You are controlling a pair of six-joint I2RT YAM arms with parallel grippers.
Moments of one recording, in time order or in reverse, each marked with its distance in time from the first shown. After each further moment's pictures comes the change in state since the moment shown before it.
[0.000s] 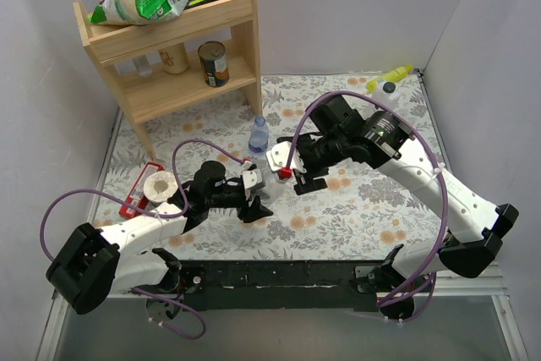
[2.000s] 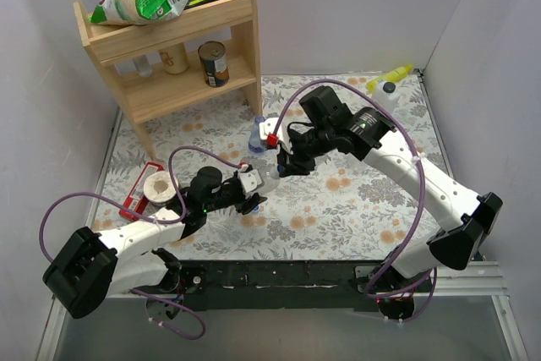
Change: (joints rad) left arm -0.021 -0.035 -0.061 0.116 -0.277 0.127; right arm -0.049 0.061 -0.080 0.177 -0.095 0.285
